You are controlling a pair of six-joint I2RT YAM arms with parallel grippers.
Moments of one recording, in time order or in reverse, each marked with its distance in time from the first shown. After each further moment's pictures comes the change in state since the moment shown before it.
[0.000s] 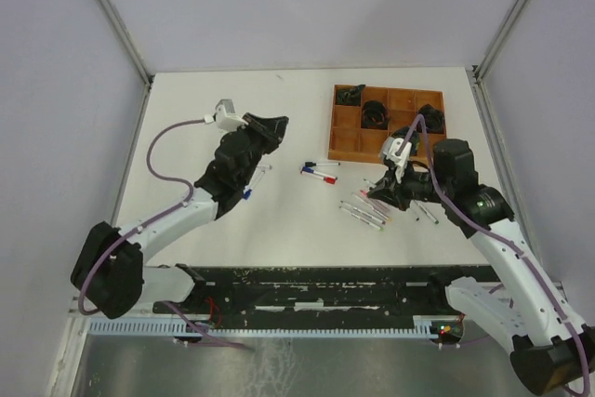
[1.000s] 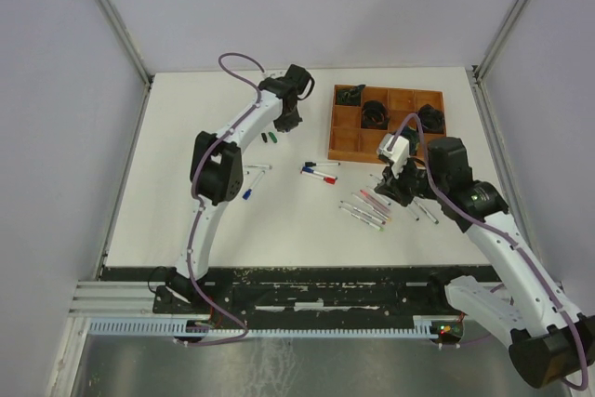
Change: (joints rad) left arm 0.137 1.117 1.495 -1.543 0.019 0.288; right arm -0.002 0.025 0.000 -0.024 0.204 -0.026
